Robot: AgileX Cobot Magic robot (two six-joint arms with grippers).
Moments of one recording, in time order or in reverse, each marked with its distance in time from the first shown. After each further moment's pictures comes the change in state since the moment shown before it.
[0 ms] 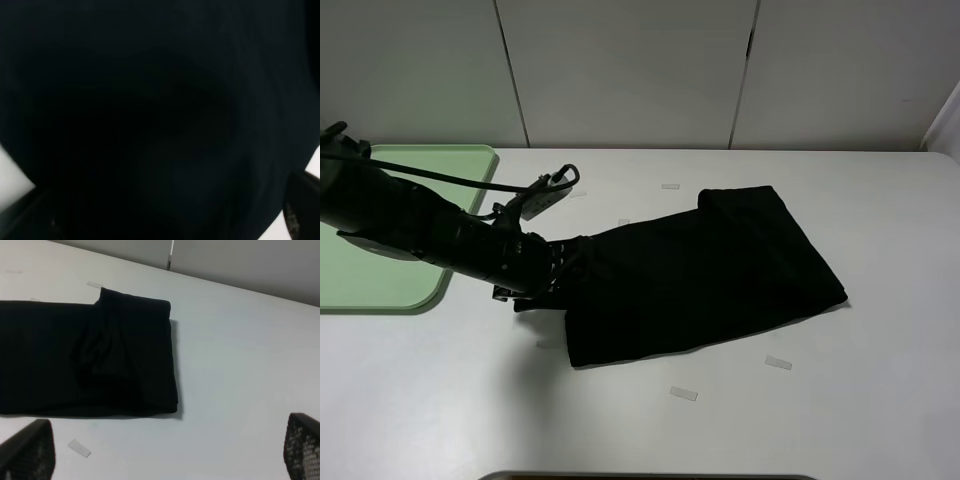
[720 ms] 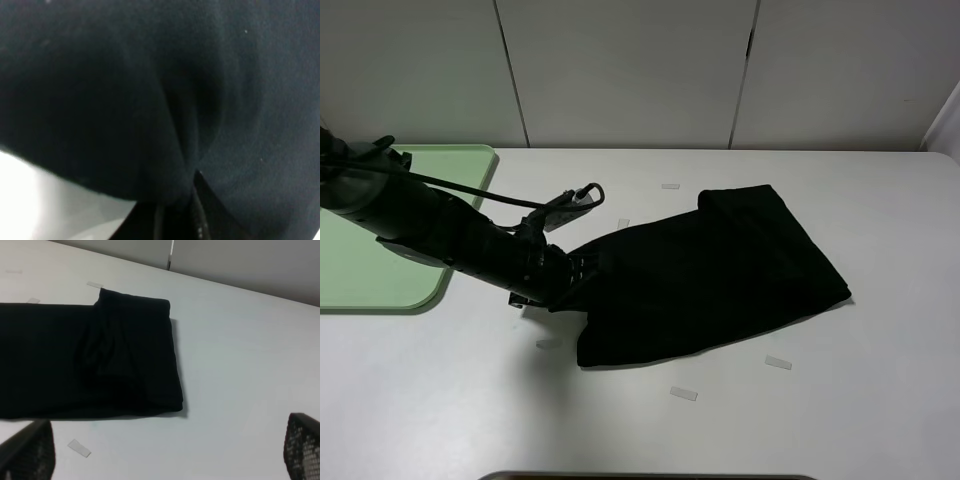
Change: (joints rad) left arm -0.058 0.074 -0.051 0.009 -0.027 0.013; right arm 0.000 0.000 0.000 0.000 0.000 0.000
